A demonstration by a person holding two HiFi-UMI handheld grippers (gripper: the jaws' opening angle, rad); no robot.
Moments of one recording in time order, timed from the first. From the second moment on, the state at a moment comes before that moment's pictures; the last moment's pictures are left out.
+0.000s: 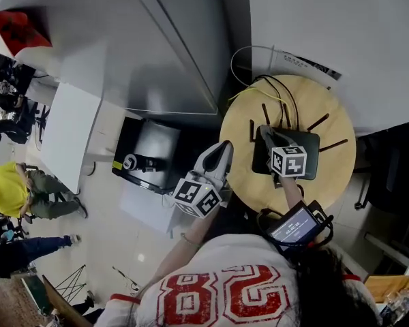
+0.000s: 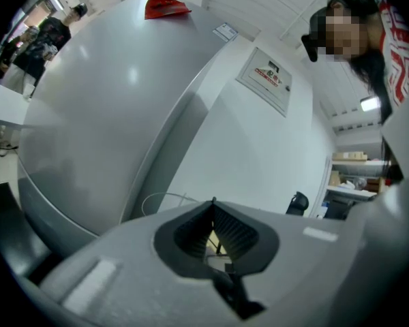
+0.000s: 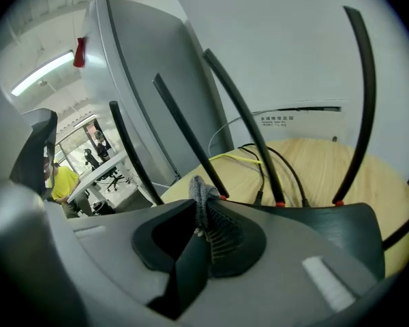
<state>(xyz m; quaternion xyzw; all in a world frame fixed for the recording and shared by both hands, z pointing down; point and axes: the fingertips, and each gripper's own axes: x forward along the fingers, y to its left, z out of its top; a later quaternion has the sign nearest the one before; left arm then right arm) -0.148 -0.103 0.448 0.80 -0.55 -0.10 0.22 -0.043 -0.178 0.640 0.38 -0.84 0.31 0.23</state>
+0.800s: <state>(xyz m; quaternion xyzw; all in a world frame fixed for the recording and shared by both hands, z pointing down) -0.108 -0.113 0.450 0.81 -0.52 -0.11 0.23 0.136 -0.184 0.641 0.54 -0.75 0.30 0.23</state>
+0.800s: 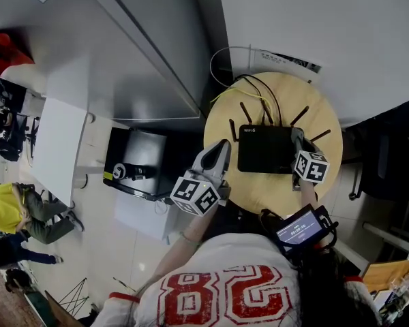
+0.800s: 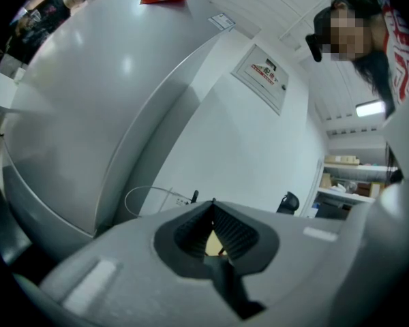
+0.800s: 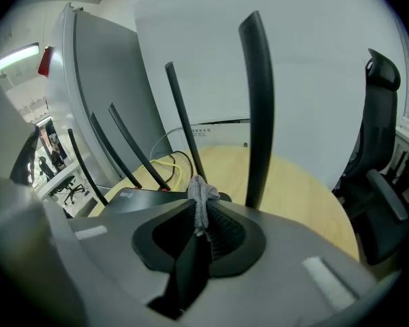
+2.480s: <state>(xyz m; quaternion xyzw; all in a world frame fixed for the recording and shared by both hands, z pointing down) -0.111 -0.099 0.453 0.81 -0.53 -0.09 0.23 0.049 -0.153 0.643 0.46 -0.80 0.32 0.22</state>
